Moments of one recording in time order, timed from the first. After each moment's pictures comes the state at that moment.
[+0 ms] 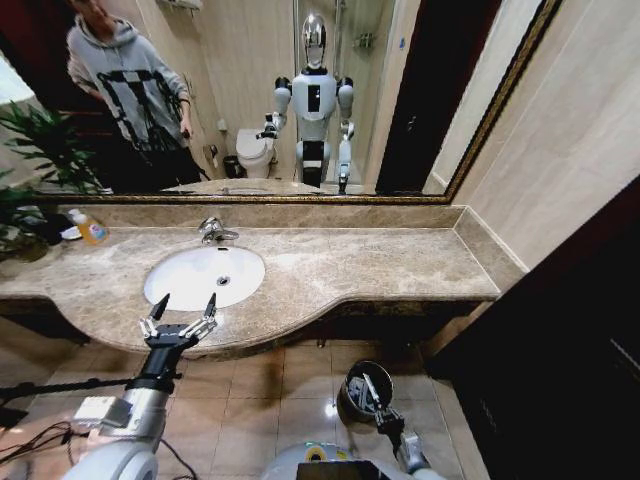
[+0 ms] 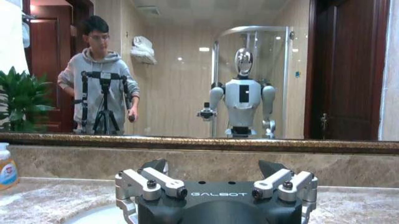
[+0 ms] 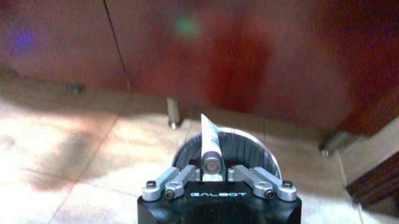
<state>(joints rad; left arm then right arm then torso) 1.84 -1.36 -0.82 -2.47 -0.37 0.04 0.05 -1.50 1.41 0.46 1.28 0.02 0.04 -0.07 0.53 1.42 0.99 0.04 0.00</state>
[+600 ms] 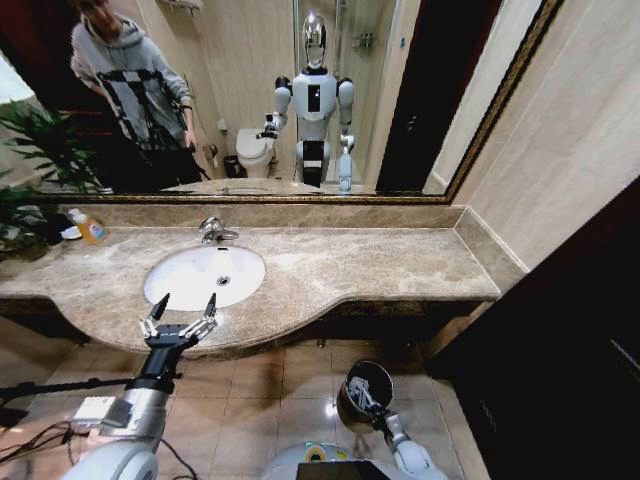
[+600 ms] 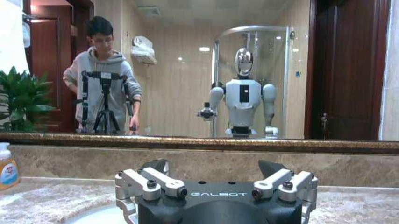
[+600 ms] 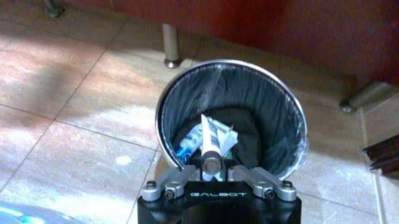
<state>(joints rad) 1.84 -1.36 -0.82 -2.47 -0.37 0.04 0.05 -1.11 1.45 0.45 0.61 -0.10 0.13 -0.09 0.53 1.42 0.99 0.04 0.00</state>
